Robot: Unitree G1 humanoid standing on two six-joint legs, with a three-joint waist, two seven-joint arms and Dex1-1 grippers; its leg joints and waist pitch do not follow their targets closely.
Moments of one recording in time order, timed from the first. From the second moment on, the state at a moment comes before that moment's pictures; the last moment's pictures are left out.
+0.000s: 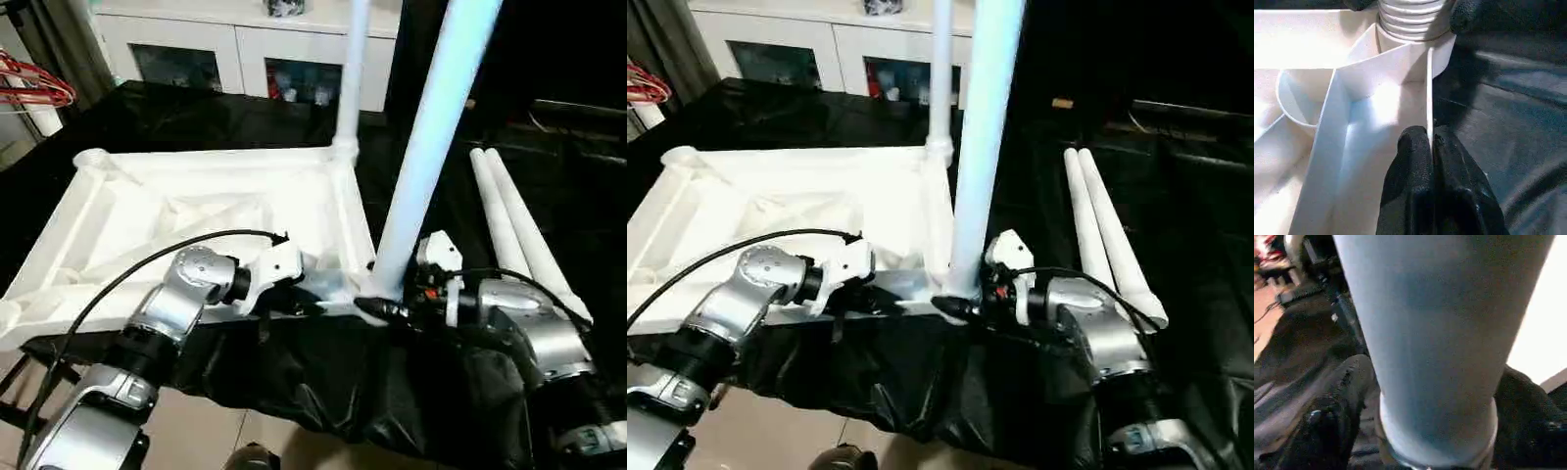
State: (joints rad) left arm -0.59 0.37 -0.32 0.55 0.03 0.04 -1.27; right arm -0.39 -0.41 0.15 0.36 0.22 0.18 1.14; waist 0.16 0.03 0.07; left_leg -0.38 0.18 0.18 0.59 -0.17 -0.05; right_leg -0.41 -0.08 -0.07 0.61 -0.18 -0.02
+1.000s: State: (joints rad) left arm -0.68 0.16 -0.28 0.70 0.13 0.17 -0.85; right arm -0.47 -0.10 -0.02 0.58 0.12 0.13 0.41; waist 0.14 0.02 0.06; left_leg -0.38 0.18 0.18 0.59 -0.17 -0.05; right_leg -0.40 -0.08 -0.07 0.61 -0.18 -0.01
